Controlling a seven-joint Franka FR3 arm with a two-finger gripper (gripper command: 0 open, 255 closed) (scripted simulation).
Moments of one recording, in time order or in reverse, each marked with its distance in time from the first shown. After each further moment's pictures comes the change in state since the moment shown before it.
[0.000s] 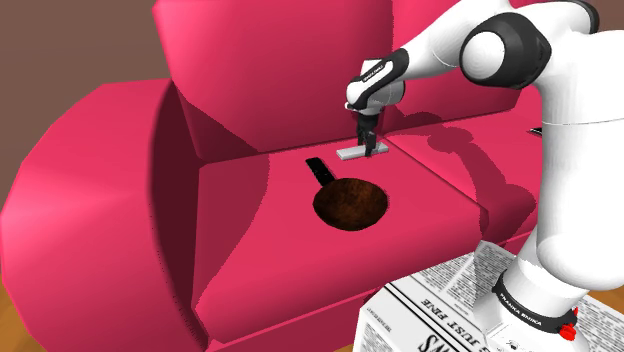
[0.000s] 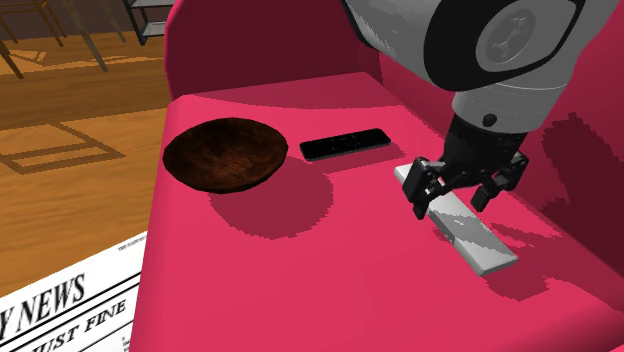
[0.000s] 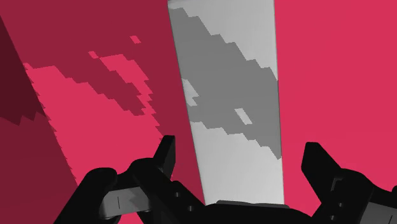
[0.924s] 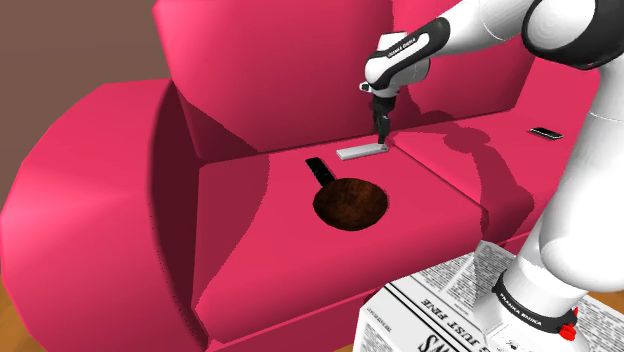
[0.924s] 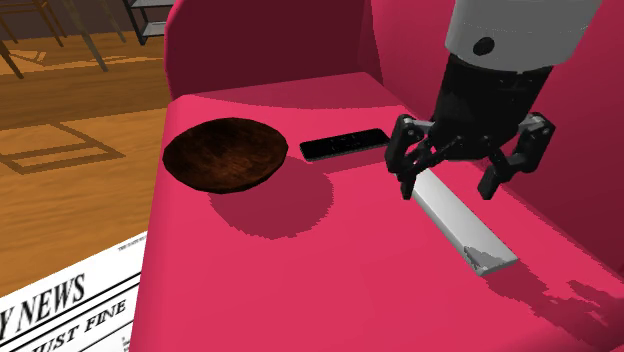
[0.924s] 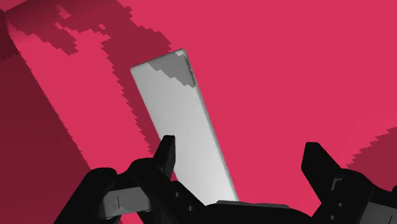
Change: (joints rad) arm 0.051 -0.261 -0.058 -0.155 -0.123 -0.081 0.223
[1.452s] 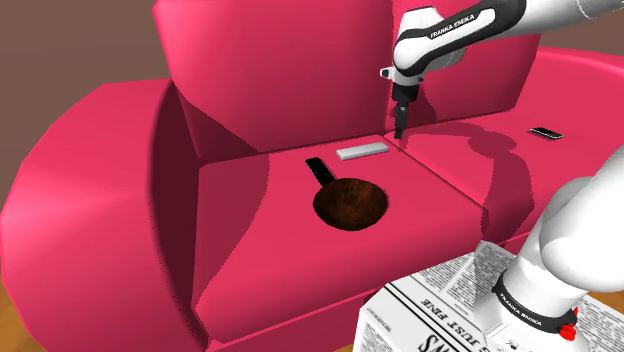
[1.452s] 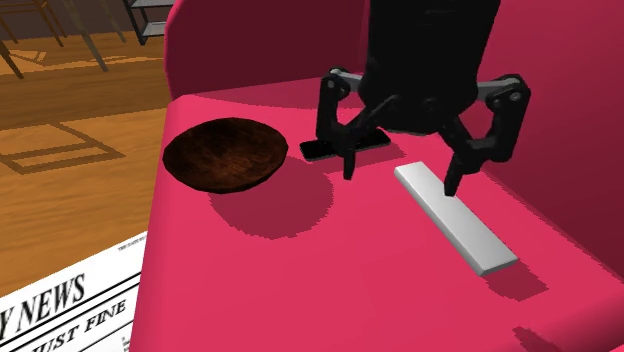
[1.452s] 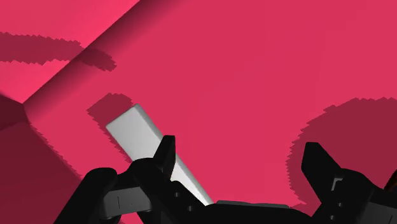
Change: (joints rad) arm 0.001 -0.335 0.034 -0.221 -0.176 -0.092 0.384
